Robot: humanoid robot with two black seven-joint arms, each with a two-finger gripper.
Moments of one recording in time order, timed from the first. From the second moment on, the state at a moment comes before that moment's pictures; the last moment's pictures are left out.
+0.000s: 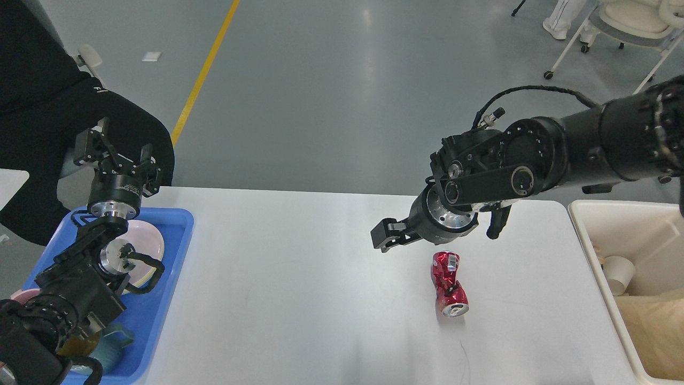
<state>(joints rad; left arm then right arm) -0.79 0.19 -0.69 -0.18 -0.04 -0.38 -0.67 1.98 -0.05 -1.01 1.43 -0.09 0.30 -0.16</state>
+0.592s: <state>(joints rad) -0.79 0.19 -0.69 -0.18 -0.04 -0.38 -0.67 1.97 -0.05 -1.01 1.41 -0.08 0.30 -0.16</state>
